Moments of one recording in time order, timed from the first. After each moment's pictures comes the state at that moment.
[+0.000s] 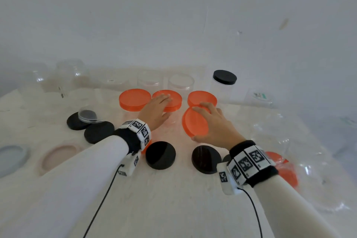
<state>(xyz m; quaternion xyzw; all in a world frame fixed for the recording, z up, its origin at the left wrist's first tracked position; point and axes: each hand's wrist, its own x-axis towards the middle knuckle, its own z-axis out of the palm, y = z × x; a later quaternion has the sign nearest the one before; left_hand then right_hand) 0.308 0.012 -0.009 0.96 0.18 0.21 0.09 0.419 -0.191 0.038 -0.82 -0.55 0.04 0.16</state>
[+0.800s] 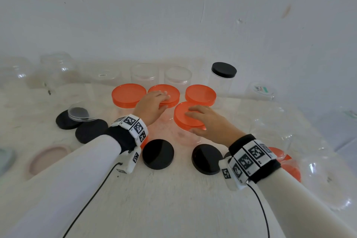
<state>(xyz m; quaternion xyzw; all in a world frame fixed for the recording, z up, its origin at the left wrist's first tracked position) 0.314 0.021 -0.010 0.94 0.19 0.24 0.15 0.427 -0.175 0.030 -0.77 -0.63 0.05 0.10</state>
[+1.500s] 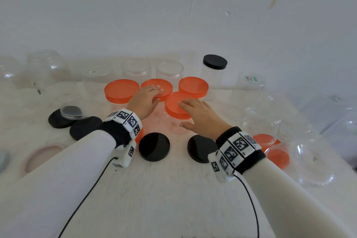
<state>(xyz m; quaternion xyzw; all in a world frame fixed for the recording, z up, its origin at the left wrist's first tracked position) 0.311 0.019 -0.006 0.95 0.18 0.21 0.15 0.406 -0.176 0.031 -0.81 -0.59 0.03 0.04</state>
